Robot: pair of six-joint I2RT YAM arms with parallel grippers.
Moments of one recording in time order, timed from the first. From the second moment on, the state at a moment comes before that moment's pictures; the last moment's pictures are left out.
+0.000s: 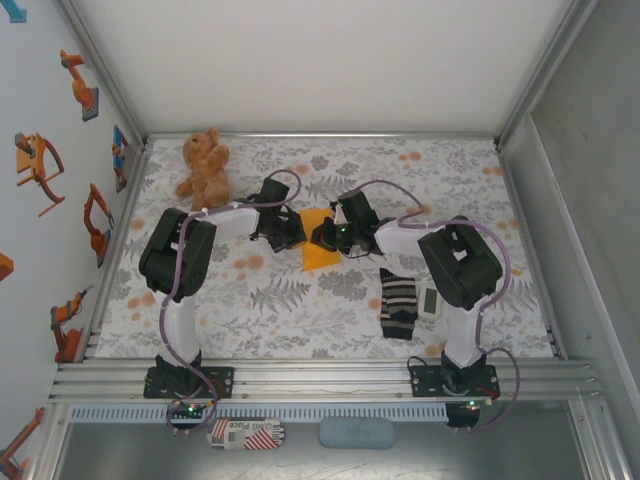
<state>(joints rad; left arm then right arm) -0.53 2.01 1.25 -0.39 0.36 -0.79 0.60 1.95 1.08 0.07 -0.53 0.89</state>
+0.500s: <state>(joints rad) -0.53 2.02 1.28 -0.43 0.37 -0.74 0.60 1.99 1.06 0.05 -0.51 0.88</state>
